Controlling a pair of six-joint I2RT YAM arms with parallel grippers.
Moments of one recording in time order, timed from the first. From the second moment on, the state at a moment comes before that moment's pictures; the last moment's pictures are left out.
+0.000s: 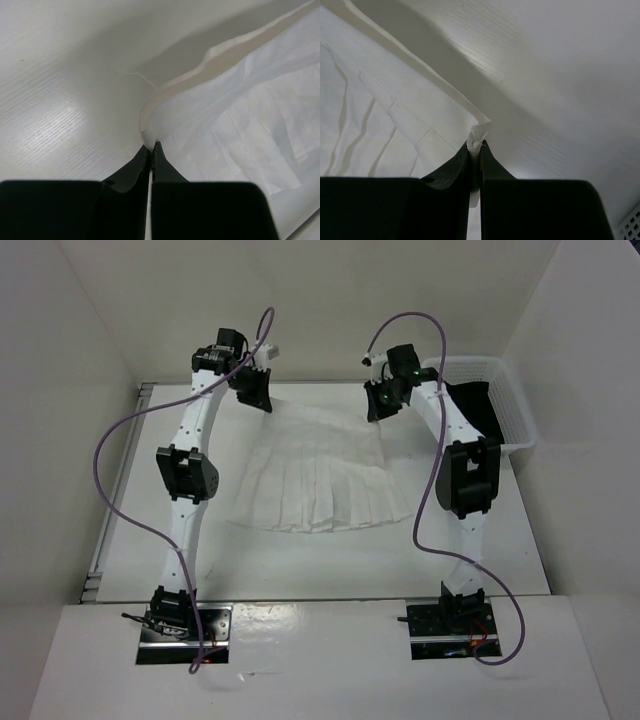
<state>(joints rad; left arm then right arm) -0.14 2.58 2.84 -1.27 0.50 0.17 0.20 2.17 2.03 -0.79 -0.29 -0.17</state>
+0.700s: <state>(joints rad) -0.25 1.83 1.84 -0.82 0.30 0.06 0.22 2.06 1.91 -0.72 -0.28 -0.17</state>
